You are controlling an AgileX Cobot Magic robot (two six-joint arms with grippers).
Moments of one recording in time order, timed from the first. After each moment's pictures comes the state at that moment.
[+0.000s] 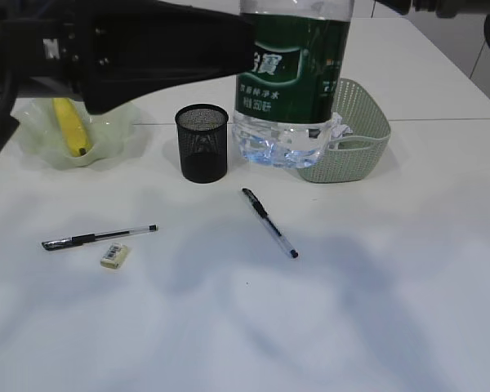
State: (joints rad) left arm -0.40 1.41 -0.94 -1.76 1.12 1.64; right arm 0.25 1.28 -1.06 1.61 0.97 -1.50
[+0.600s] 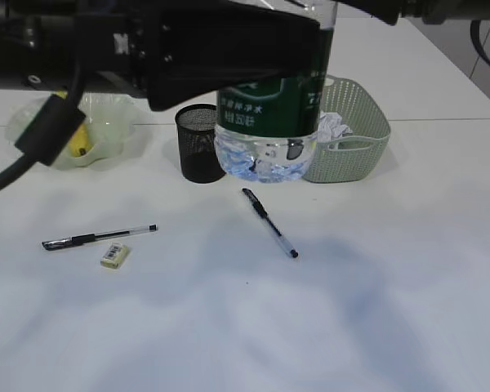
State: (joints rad) left arm -0.48 1.51 -1.04 -1.76 1.13 1.63; right arm 0.29 1.28 -1.06 1.62 0.98 -1.53
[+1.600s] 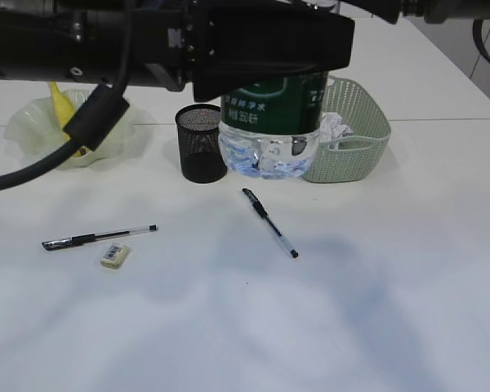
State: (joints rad) left arm -0.52 1.57 -1.10 -1.76 1.09 1.62; right arm 0.29 1.28 -1.06 1.62 0.97 -1.54
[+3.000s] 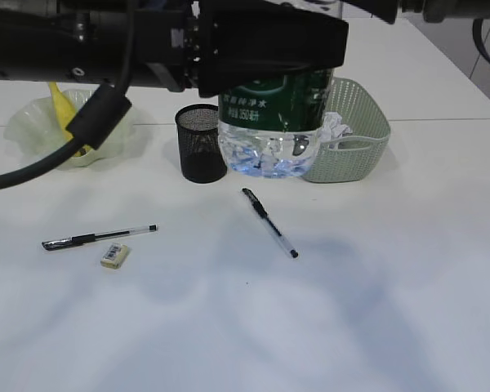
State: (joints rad) left arm -0.52 1.58 -1.11 -1.76 1.08 1.61; right arm 0.29 1.28 -1.06 1.61 0.95 -1.54
